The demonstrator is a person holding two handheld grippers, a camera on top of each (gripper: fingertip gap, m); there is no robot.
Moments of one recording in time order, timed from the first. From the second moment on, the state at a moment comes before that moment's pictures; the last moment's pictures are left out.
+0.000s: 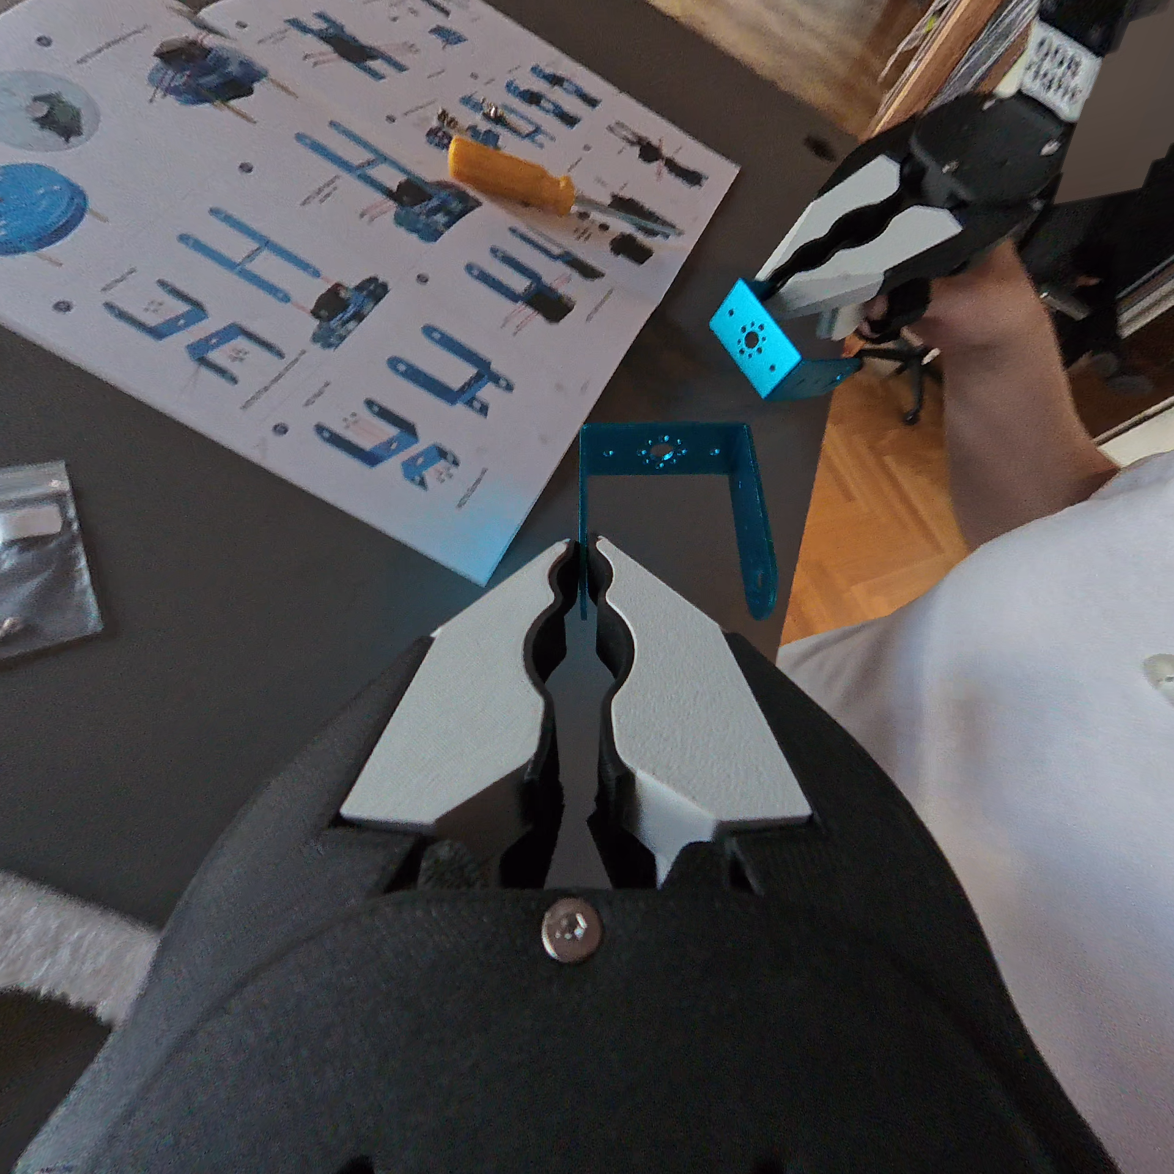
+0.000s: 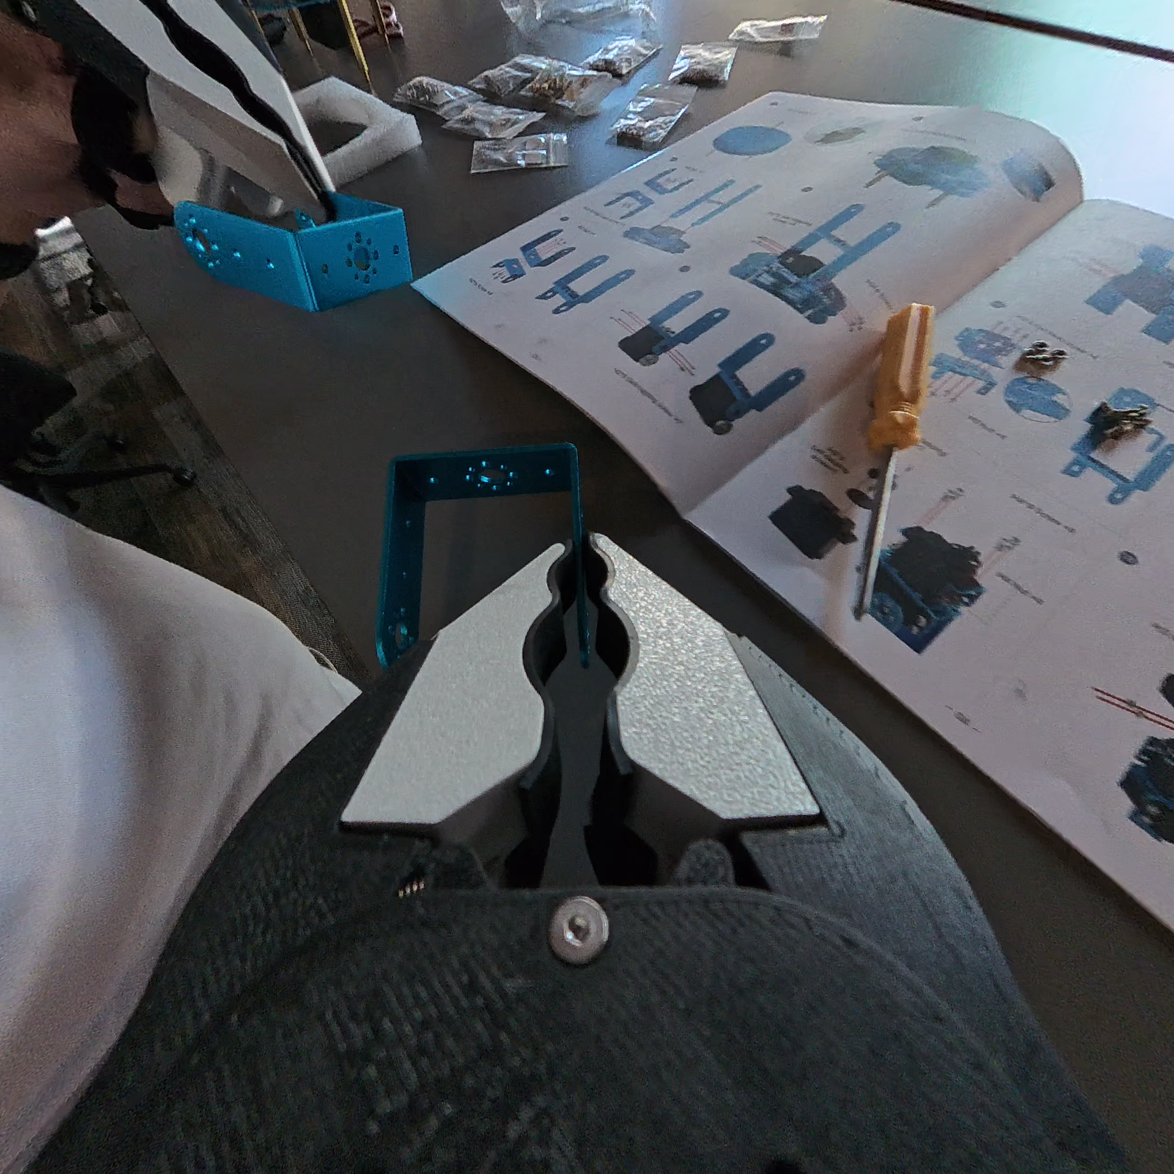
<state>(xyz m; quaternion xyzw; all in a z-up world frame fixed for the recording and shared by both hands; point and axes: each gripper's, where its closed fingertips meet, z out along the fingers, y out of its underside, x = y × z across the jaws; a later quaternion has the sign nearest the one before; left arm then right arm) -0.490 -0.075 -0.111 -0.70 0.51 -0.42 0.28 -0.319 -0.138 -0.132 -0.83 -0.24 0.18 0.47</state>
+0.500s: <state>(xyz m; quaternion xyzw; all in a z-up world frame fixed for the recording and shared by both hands) -0.258 -0.027 -0.085 -0.65 0.63 -0.36 0.23 -0.143 -0.057 -0.111 -0.81 -0.45 0.19 0.32</state>
